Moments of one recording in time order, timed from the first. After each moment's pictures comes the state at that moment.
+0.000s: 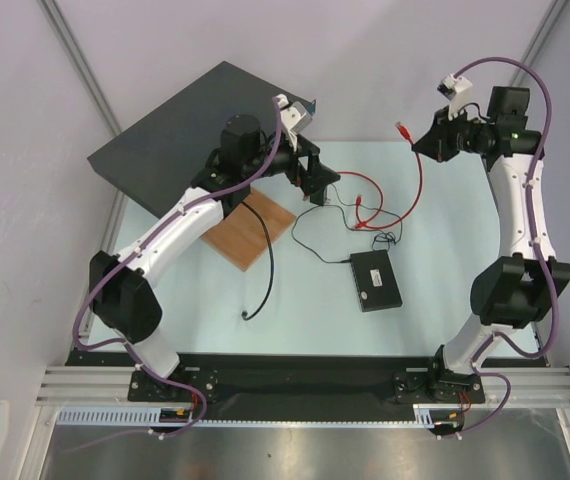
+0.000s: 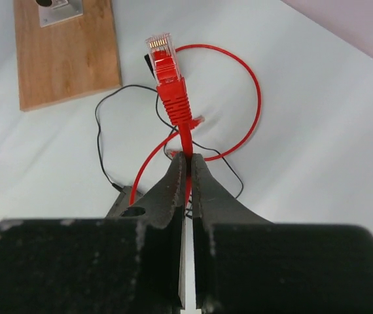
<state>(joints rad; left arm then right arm) -0.56 1.68 1.58 -0.03 0.61 -0.04 -0.13 1.74 1.89 -0.77 -0.82 -0.34</state>
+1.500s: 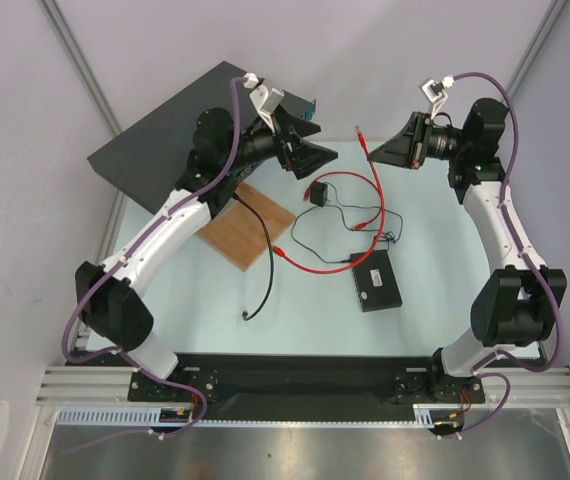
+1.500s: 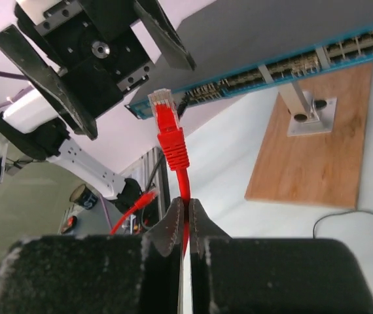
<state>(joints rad) -0.52 1.61 1.56 0.23 0.72 -0.29 -0.01 1.58 1.49 0.08 -1.38 0.58</state>
